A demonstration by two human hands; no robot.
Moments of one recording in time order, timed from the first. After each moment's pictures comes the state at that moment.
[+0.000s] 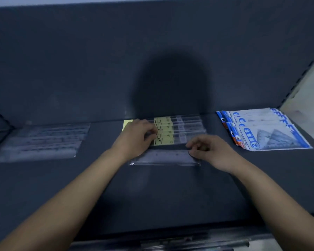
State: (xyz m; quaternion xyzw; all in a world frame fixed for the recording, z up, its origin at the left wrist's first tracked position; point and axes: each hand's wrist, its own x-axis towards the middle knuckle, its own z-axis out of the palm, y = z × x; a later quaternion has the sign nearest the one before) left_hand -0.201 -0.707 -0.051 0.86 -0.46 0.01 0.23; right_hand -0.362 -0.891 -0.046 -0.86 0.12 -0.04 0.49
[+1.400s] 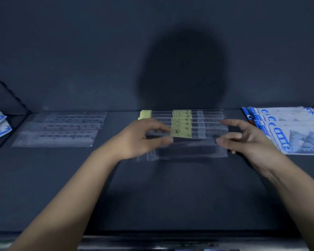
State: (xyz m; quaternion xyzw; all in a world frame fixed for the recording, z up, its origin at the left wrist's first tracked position) left_hand -0.206 -0.656 -0.033 0.81 -0.44 -0.15 0.36; right_hand -0.358 -0.897 -0.045 -0.71 0.19 -0.10 0.67
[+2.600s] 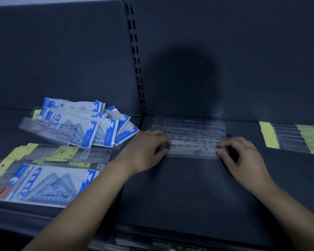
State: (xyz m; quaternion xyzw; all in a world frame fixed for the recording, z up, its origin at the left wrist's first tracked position) left_hand -0.091 -0.364 -0.042 0.88 -0.42 -0.02 0.21; right_hand -0.213 -0.604 -0.077 -0.93 0.10 -0.22 0.28
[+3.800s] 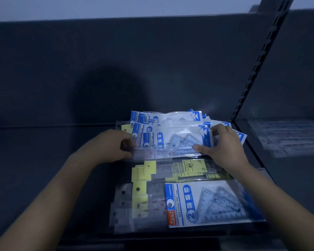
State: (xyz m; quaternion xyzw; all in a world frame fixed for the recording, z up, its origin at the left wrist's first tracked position) left_hand 0.121 -0.004 -0.019 0.91 -0.36 -0.13 0.12; right_hand -0.038 -0.276 -0.053 -0.91 0.27 -0.18 0.25
